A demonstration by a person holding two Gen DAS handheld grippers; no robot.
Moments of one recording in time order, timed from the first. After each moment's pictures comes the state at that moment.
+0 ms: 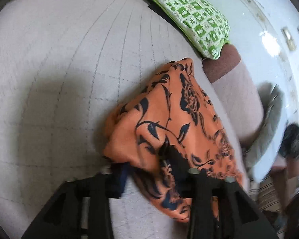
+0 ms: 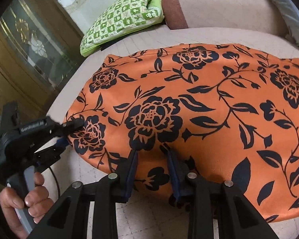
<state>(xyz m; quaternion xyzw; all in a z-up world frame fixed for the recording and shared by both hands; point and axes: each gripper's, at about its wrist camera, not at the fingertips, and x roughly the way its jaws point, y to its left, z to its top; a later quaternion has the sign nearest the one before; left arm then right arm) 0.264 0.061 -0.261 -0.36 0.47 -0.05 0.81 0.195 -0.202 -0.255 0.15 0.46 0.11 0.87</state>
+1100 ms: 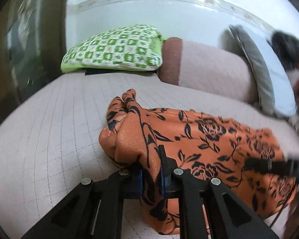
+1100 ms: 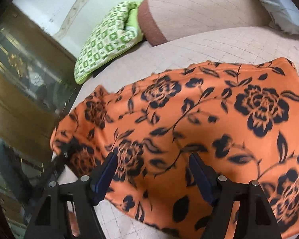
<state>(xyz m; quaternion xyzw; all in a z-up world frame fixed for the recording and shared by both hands) 0.244 -0.060 -0.204 0.02 0.33 -0.08 0.94 0.217 -0.288 -0.226 0.25 0.45 0.10 0.85</state>
